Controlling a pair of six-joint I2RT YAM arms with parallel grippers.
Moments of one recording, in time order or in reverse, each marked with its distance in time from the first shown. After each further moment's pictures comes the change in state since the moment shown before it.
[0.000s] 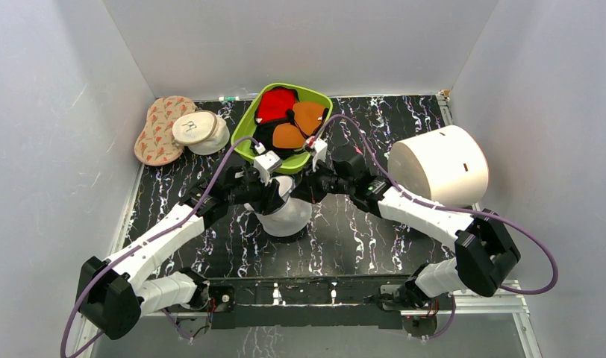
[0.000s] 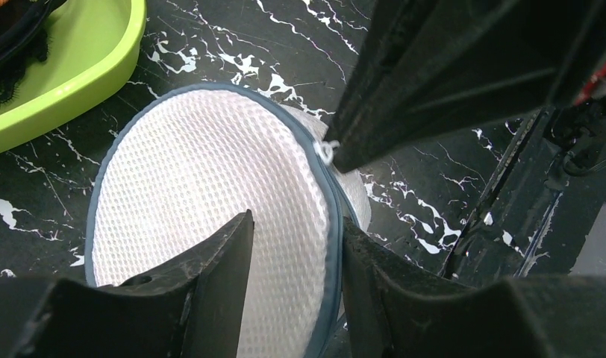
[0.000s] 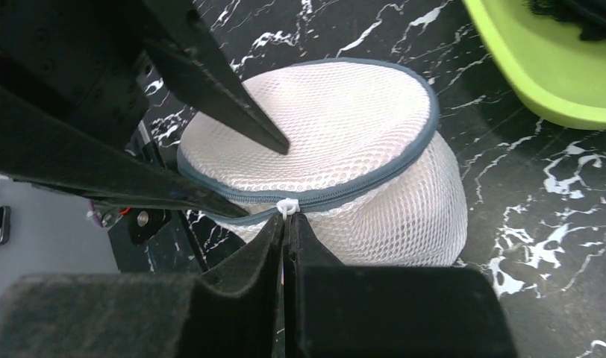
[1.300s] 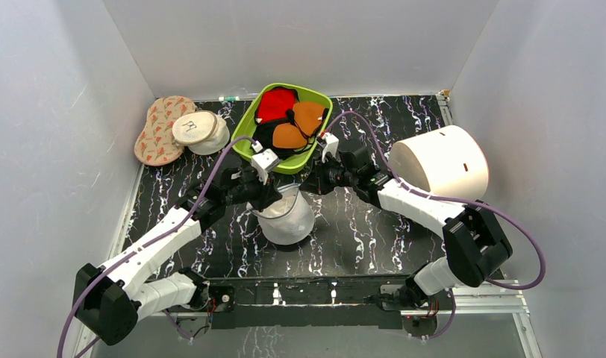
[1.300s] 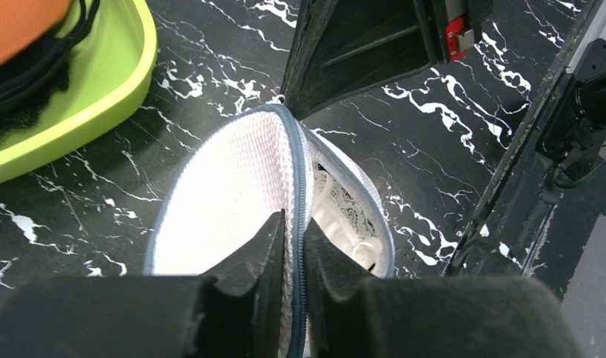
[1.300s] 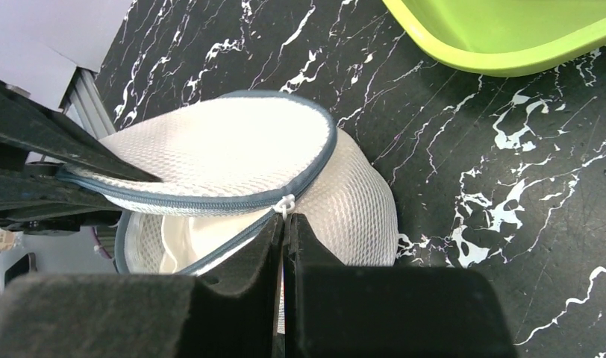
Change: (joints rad) left arm -0.001 -0.046 0.000 0.030 -0.011 -0.001; right arm -0.113 0.074 0.000 0.000 -0.016 0.101
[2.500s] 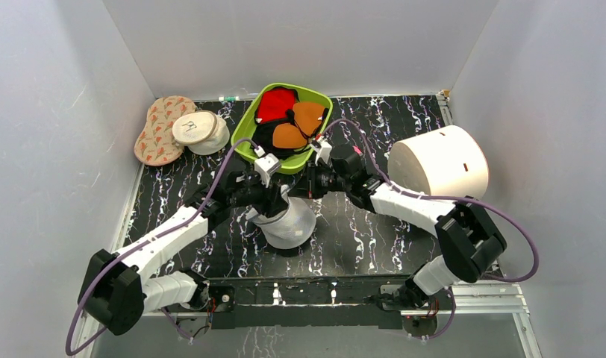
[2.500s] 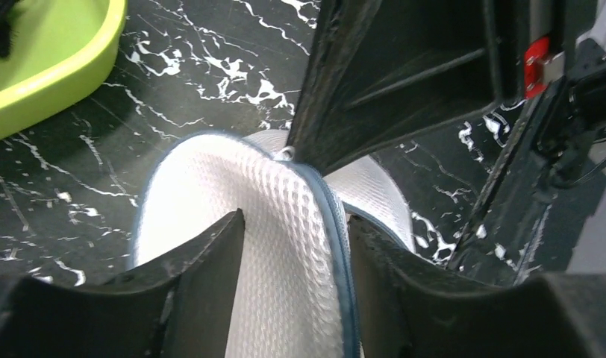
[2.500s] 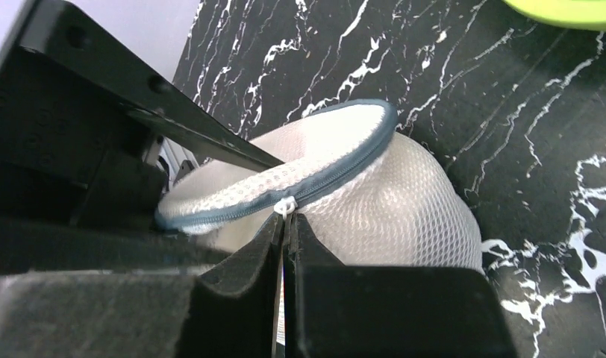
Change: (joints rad) left arm 0.017 0.069 -0.098 0.131 0.054 -0.053; right arm 0.068 0.016 -0.053 0.125 -0.018 0.246
